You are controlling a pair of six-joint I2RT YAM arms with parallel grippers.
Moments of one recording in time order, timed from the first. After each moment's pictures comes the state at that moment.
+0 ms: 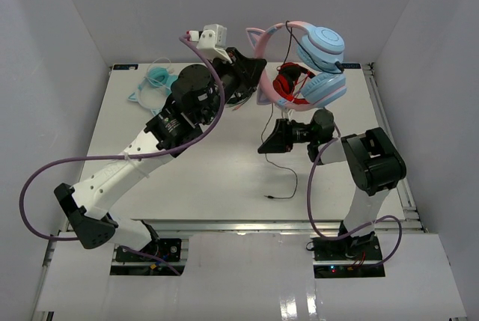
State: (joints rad) left arm -0.89 1.40 1.62 -0.06 -0.31 -0.48; right arm 0.34 1.83 0.72 1.24 -1.38 0.97
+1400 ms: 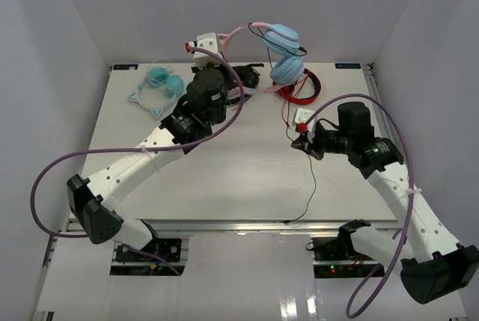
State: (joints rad) left arm -0.83 1.46 1.49 0.02 -0.81 -0.23; right arm 0.38 0.98 1.03 -0.68 -0.66 -0.71
